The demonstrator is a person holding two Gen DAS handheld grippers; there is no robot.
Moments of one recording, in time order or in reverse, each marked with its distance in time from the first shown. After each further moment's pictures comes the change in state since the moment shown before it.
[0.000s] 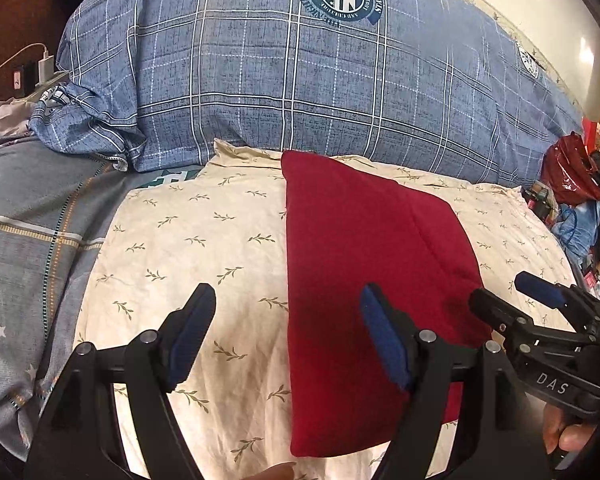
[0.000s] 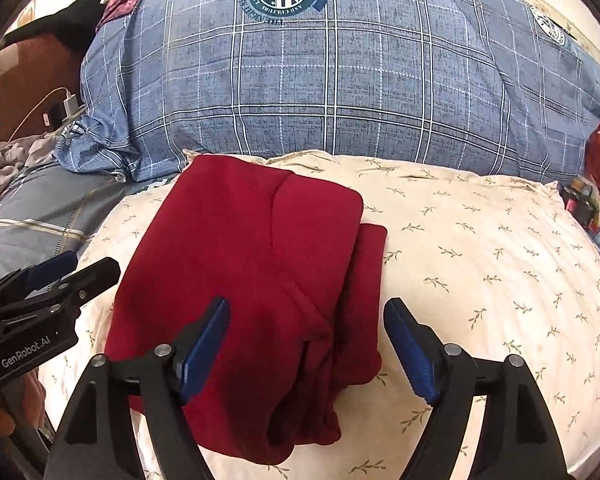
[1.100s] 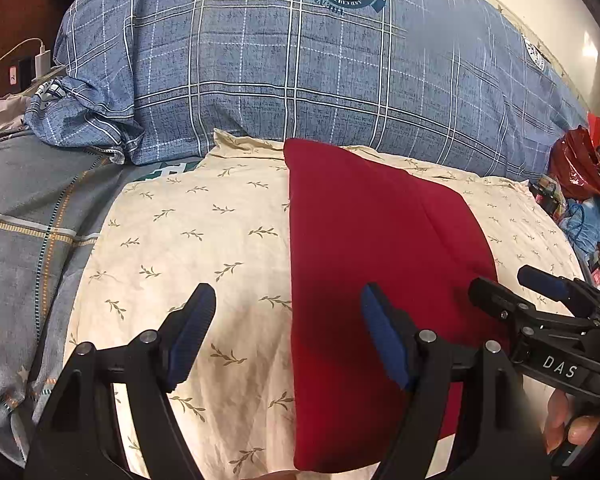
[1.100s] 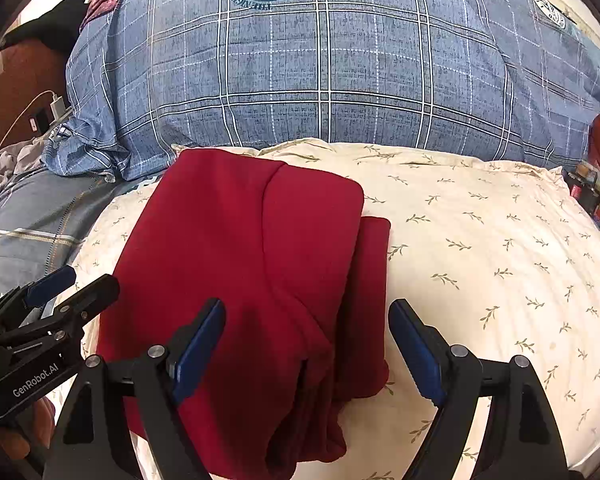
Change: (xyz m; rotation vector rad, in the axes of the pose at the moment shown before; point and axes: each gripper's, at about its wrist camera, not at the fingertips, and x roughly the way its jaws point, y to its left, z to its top) left arm 0.019 0.002 -0.005 -0.008 0.019 0.018; right arm 0.020 -0.006 0.007 0.027 0.046 0.007
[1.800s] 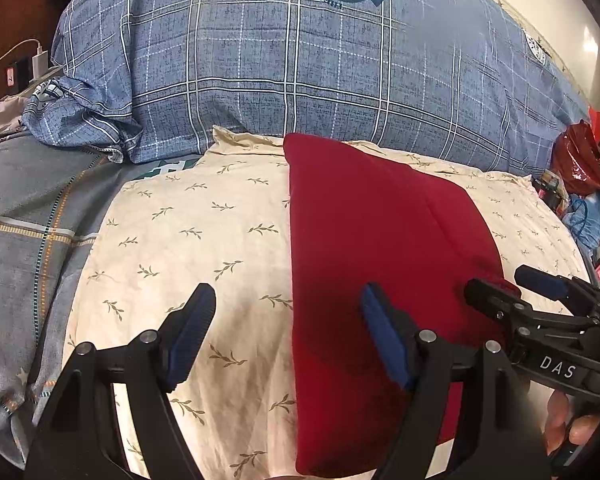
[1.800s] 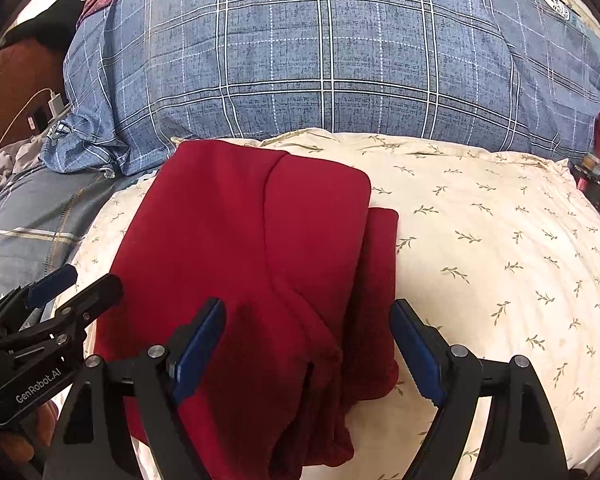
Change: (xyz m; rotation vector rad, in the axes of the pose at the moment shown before) left arm 0.005 -0.001 -0.002 0.012 0.010 0.011; right arm 0.010 0.001 0.001 0.001 0.030 0.018
